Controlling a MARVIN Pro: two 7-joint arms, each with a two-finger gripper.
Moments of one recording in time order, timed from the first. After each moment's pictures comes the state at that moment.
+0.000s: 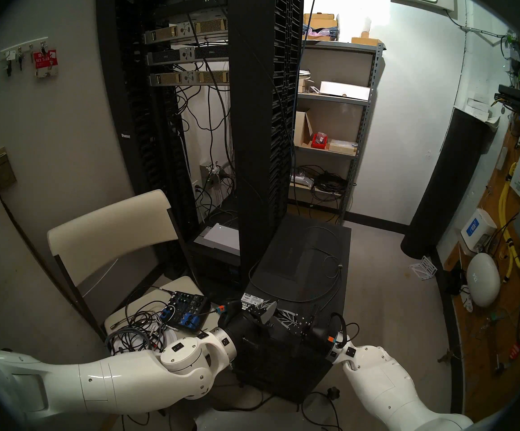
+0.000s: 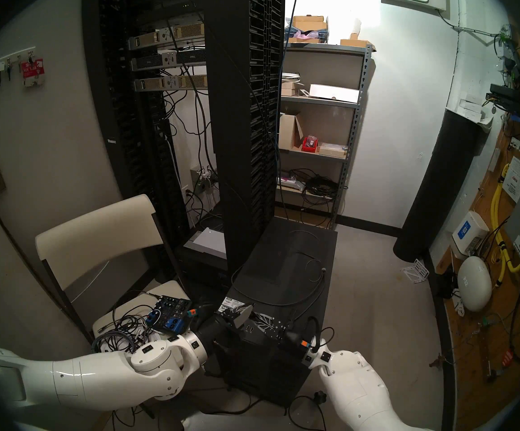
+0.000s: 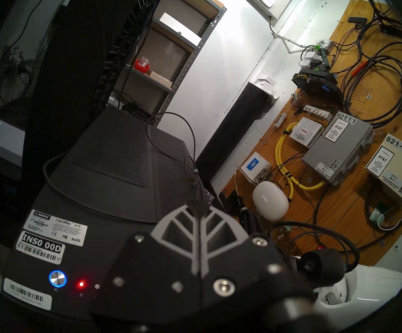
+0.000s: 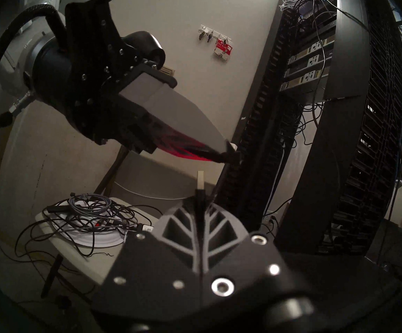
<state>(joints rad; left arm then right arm) 1.25 -0.81 -0.32 -1.67 -1.23 -0.41 0.02 -1.54 -1.36 1.42 -0.99 0.06 -0.96 0.85</state>
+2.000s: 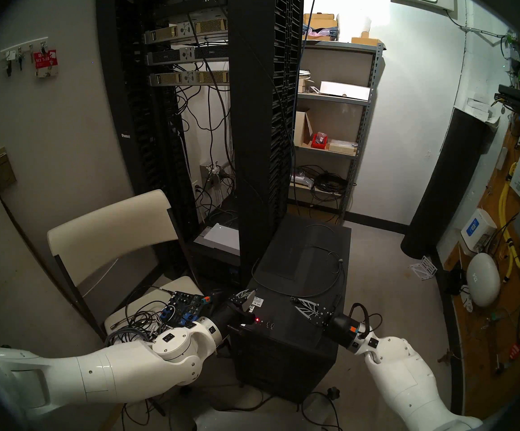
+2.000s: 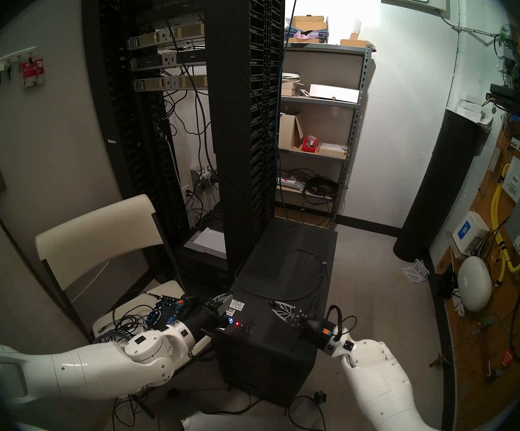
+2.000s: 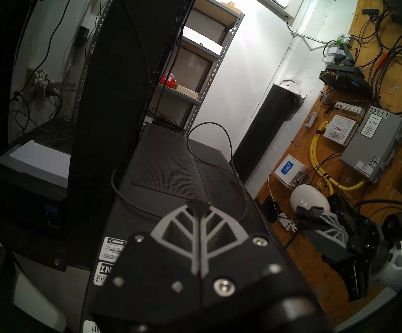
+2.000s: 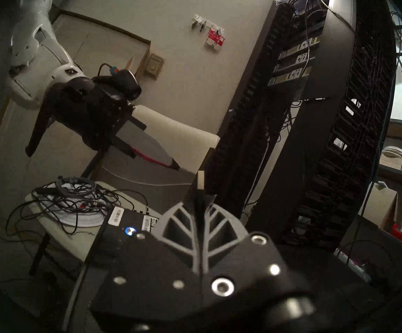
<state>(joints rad) 1.23 -0.81 -0.36 -1.54 -1.20 -0.43 0.03 -1.56 -1.27 1.51 -1.15 0.02 -0.79 0.90</state>
